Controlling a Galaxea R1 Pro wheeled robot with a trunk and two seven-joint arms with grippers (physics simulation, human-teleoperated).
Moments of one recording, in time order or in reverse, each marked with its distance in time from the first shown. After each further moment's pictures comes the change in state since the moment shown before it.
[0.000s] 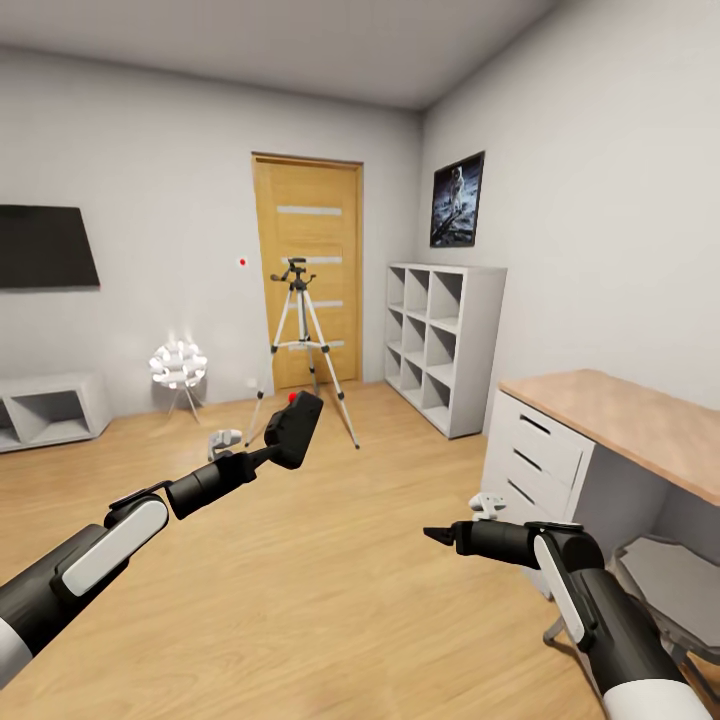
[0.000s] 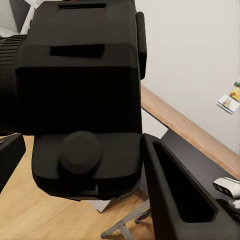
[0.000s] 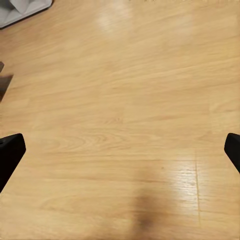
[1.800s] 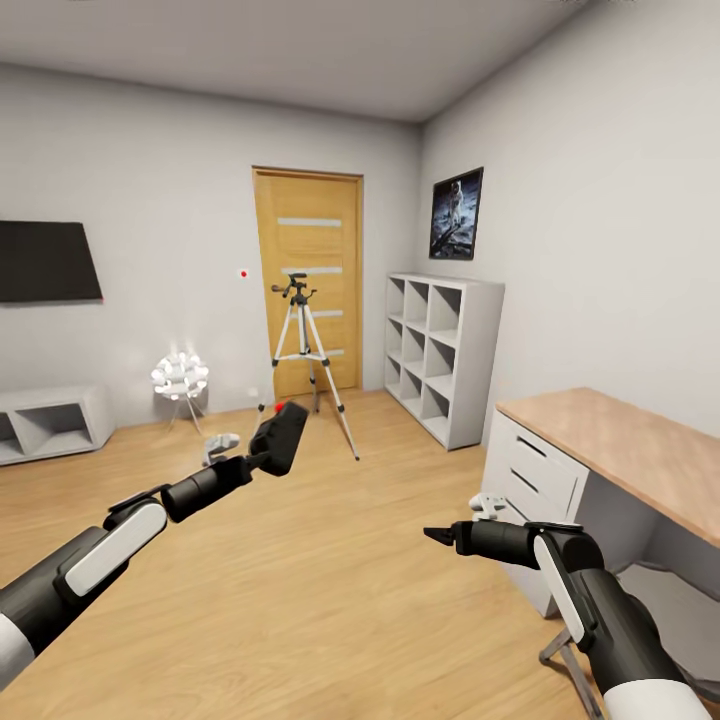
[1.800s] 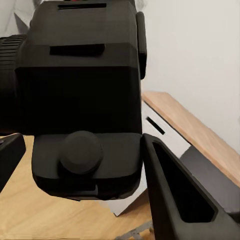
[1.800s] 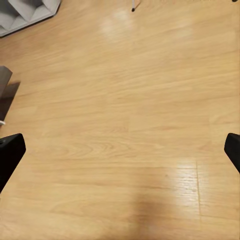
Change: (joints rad) left arm 0.000 -0.007 0.001 0.059 0.002 0.001 0.106; right arm 0.000 0.000 0.000 0.003 0.000 -0.006 -0.002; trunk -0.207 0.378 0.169
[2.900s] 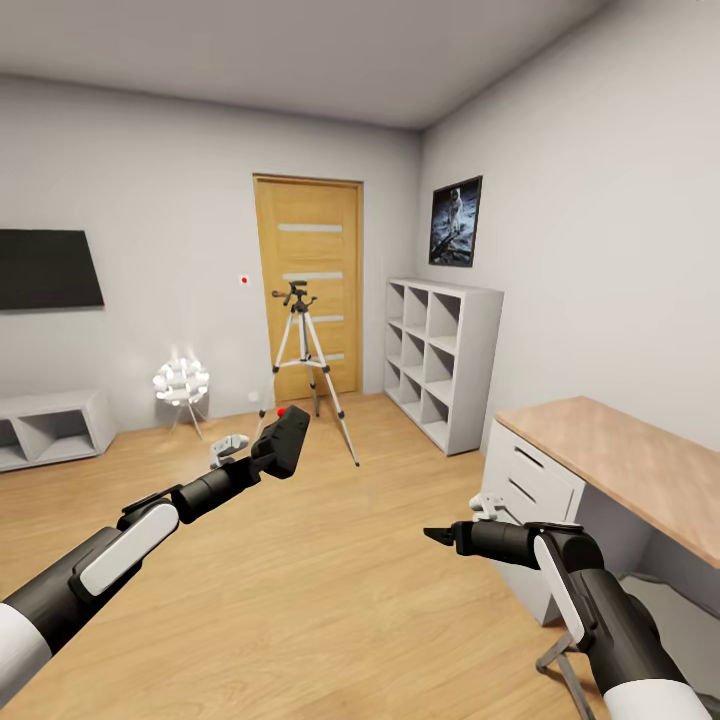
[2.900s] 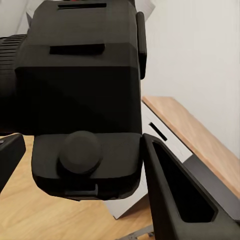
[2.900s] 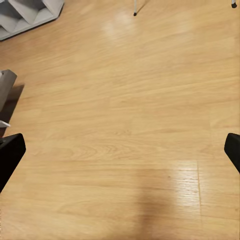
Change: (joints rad) left arm 0.000 -0.042 0.002 0.006 -0.005 0.005 0.083; right arm 0.000 0.000 0.000 0.000 0.000 0.002 0.000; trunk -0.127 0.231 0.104
